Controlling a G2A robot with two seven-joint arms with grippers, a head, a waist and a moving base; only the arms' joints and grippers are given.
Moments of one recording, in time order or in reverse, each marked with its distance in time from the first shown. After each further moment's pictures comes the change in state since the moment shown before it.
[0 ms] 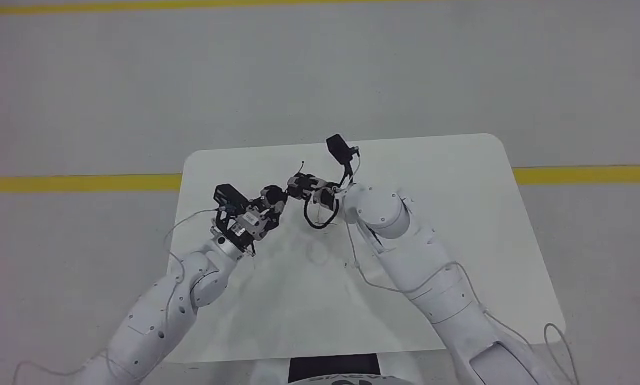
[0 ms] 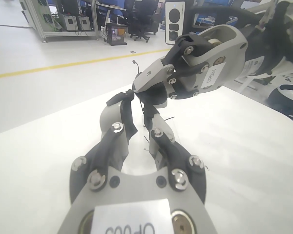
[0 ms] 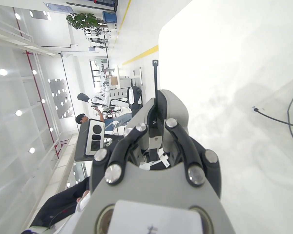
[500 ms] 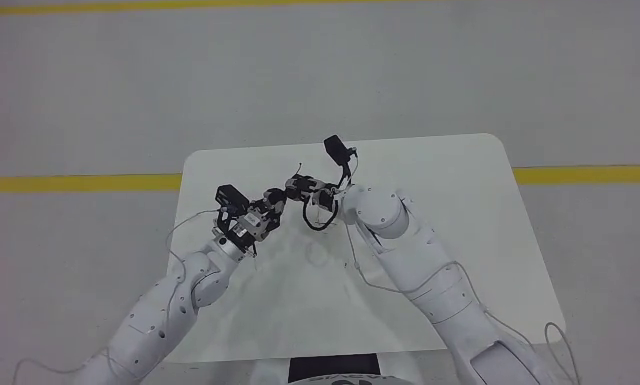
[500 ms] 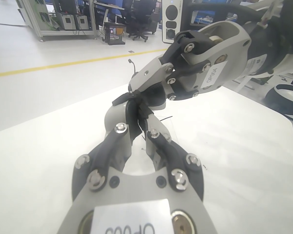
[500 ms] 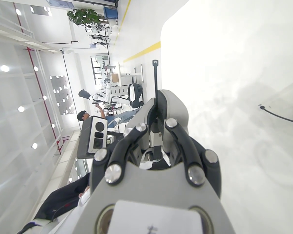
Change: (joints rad) left arm -0.010 0.005 0.023 0.006 -0.010 0.000 0.009; right arm 0.005 0.007 -0.015 0.002 0.018 -0.006 0.006
